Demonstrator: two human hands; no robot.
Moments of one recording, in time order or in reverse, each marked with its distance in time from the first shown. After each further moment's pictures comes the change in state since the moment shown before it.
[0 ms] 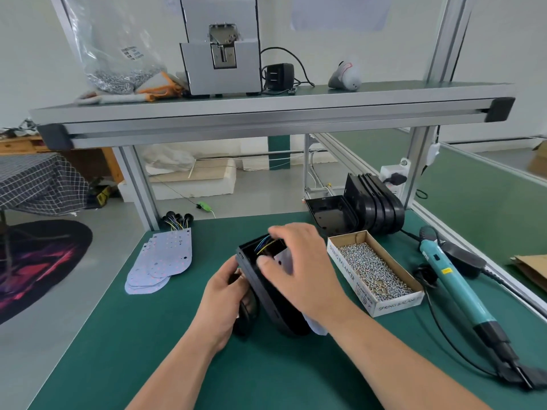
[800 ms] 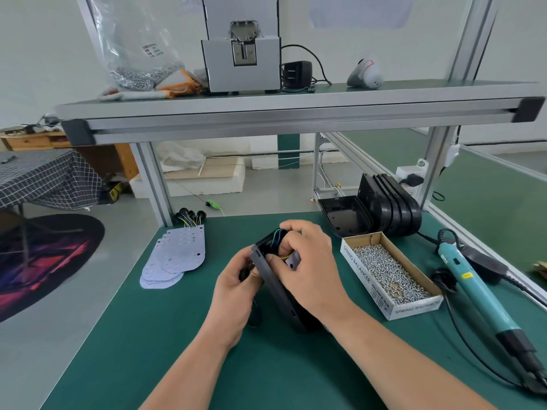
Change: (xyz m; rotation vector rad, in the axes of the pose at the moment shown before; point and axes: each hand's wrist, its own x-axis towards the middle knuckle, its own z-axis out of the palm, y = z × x) left_hand -0.002 0.007 0.001 0.025 0.003 0.166; right_hand 0.009 -0.012 0.021 0.079 0.171 -0.030
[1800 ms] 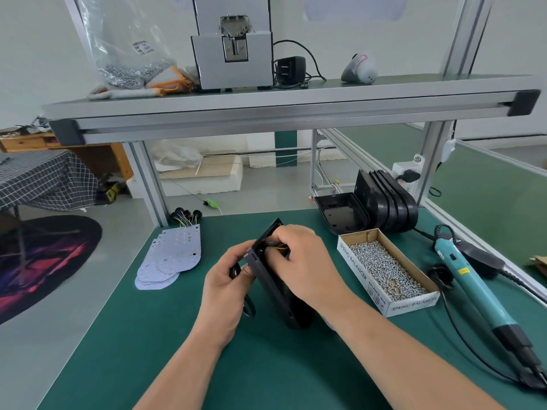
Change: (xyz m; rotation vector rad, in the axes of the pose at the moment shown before) left_hand 0.000 0.006 -0.004 0.141 0.070 0.076; right_hand 0.015 -0.013 -0.014 0.010 -0.238 0.042
